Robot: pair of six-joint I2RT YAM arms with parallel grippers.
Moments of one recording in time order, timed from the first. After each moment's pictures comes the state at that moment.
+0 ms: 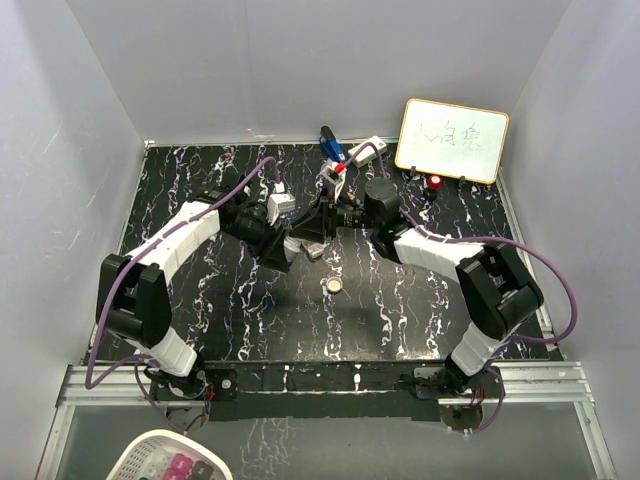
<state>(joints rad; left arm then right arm) -0.34 1.60 1.23 -0.91 0.85 0.49 0.57 1.66 0.97 0.70 -0.89 0.46</state>
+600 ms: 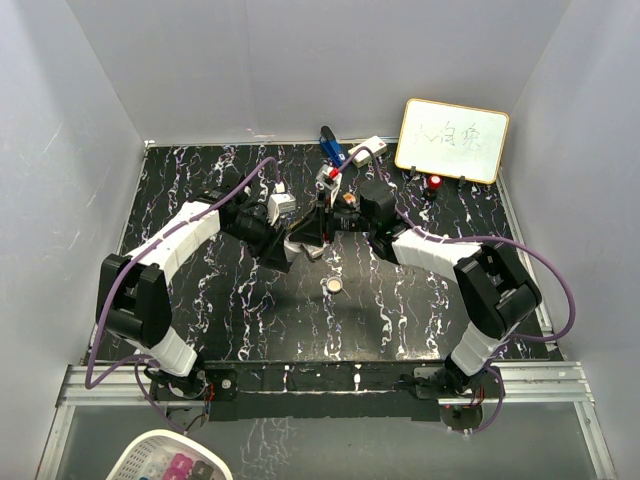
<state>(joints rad) -0.35 1.60 1.23 -0.91 0.85 0.49 0.59 1.68 0.98 0.62 -0.86 0.39</state>
